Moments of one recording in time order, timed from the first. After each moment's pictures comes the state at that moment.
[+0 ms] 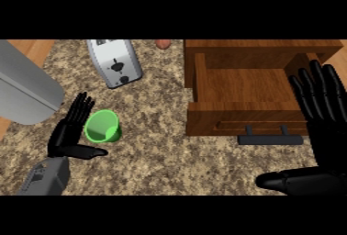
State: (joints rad) left arm -0.31 0.22 0.21 -0.79 0.08 -0.37 -0.63; right arm -0.10 -0.08 -0.04 -2.06 -0.13 0.11 0.15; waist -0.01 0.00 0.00
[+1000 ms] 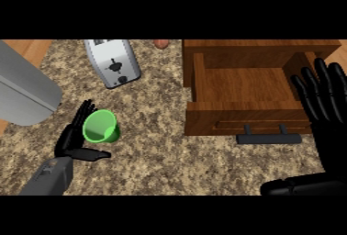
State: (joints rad) left arm -0.47 0.26 0.22 -0.33 0.00 -0.34 -0.87; right arm -0.11 -0.08 -0.04 -2.12 -0.16 0.11 0.21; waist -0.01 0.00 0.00
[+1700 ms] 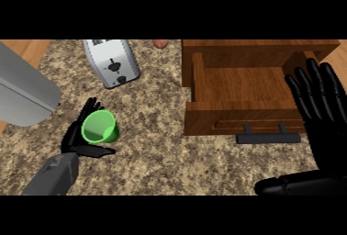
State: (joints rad) left arm -0.53 0.24 0.24 -0.24 0.03 -0.40 -0.86; right arm -0.12 -0.07 -0.02 -2.09 -0.15 0.12 0.20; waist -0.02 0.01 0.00
